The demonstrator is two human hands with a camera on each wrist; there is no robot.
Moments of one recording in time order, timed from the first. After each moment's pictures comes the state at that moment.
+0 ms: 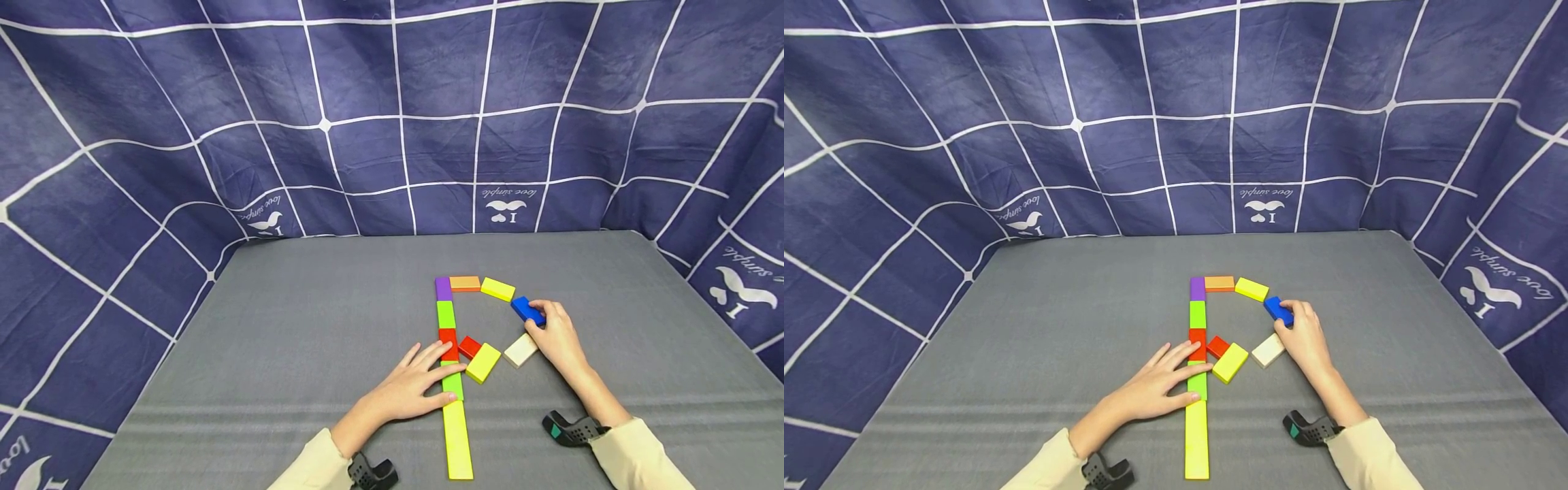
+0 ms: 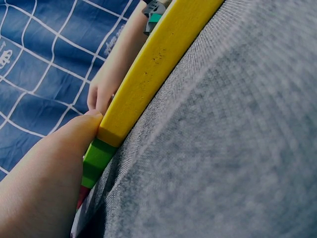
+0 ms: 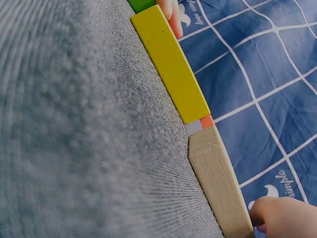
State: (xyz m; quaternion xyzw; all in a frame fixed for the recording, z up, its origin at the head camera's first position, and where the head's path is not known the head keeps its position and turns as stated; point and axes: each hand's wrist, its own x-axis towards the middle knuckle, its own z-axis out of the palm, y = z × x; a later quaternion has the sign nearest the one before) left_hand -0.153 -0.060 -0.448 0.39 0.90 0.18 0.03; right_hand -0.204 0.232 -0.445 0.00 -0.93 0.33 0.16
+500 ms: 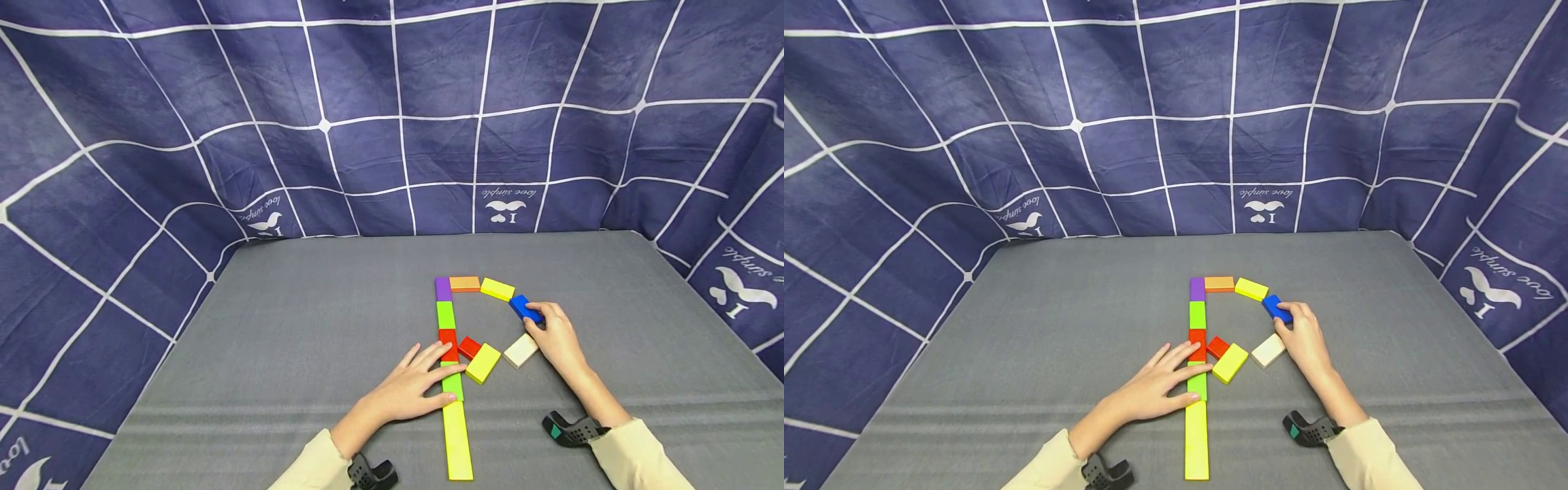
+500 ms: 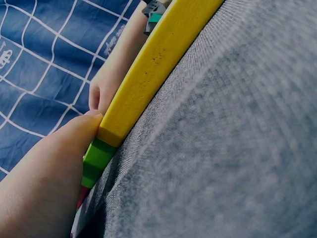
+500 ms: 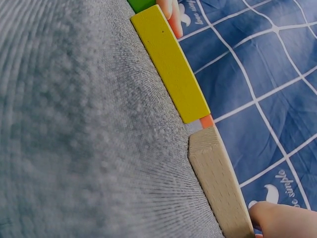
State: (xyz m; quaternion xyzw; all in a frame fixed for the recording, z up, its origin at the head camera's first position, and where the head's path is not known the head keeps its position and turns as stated) left_hand -0.152 -0.061 -0.448 0.39 0.90 0.18 0.03; right_hand -0.204 0.231 -0.448 0.02 -0.93 0.33 0.17
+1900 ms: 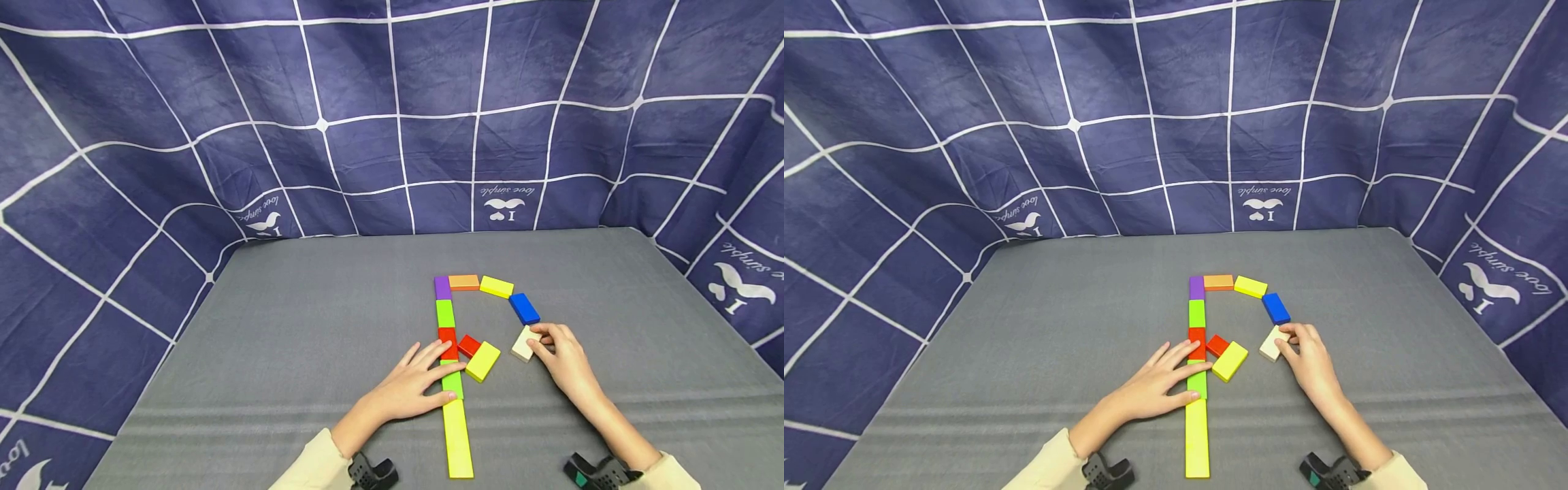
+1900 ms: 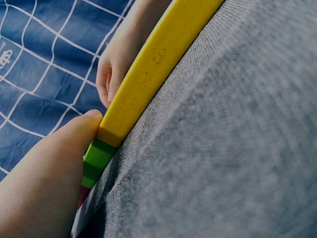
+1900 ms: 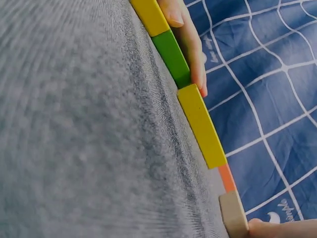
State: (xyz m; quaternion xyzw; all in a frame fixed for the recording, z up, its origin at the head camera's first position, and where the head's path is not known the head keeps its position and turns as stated) left_hand -0.153 -0.059 -0.447 0.38 0.90 0.19 0.04; right_hand -0.156 0.228 -0.443 0.05 -0.93 0.32 0.19
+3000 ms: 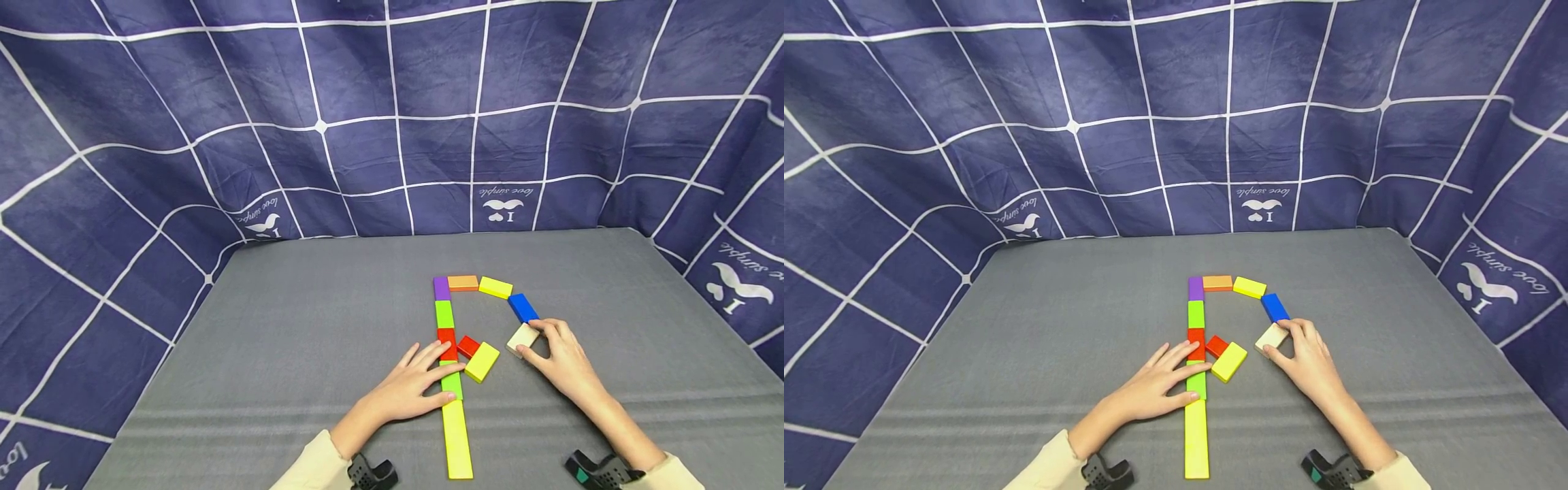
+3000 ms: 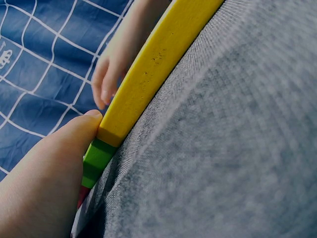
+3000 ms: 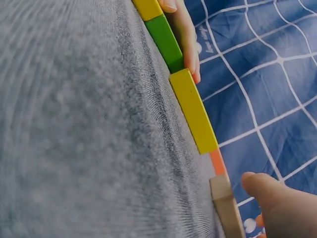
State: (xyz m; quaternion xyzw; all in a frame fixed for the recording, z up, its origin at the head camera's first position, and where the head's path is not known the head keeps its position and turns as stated) left_hand -0.154 -0.060 -0.448 0.39 0.90 0.18 0.03; right_hand -0.155 0.227 -0.441 0.07 -0.94 0.28 0.17
